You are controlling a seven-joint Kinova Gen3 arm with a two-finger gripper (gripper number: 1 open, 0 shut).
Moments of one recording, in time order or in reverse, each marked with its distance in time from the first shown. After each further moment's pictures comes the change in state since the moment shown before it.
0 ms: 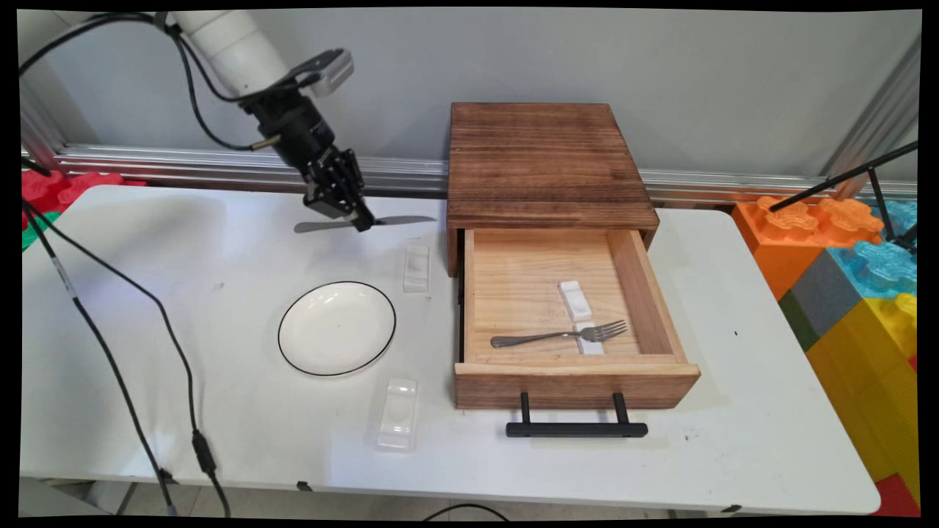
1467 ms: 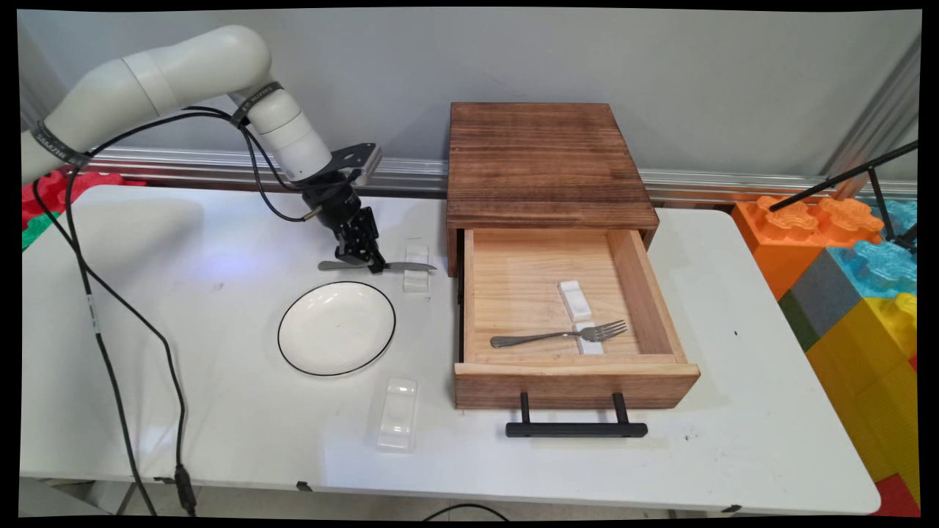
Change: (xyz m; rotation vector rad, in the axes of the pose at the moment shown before) arm -0.077 -0.067 0.132 0.020 -0.089 -0.007
